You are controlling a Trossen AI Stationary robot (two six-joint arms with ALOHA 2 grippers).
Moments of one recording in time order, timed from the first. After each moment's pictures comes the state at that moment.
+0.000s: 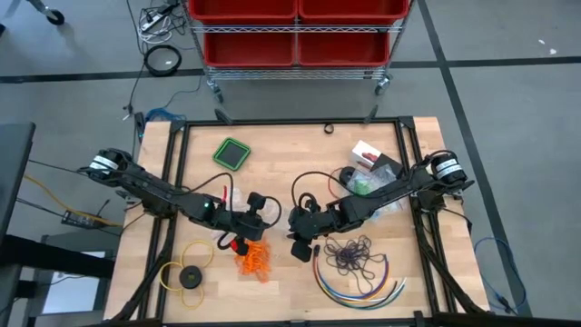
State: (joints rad) left arm -0.35 1.43 0.78 -0.15 -0.32 0.31; right arm 0.30 1.82 1.26 -0.26 0.19 0.61
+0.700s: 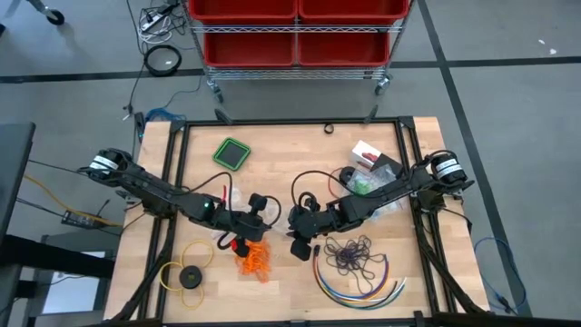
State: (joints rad) left arm -0.35 1.43 0.78 -0.11 -0.28 0.31; right arm 0.30 1.82 1.26 -0.26 0.22 0.59
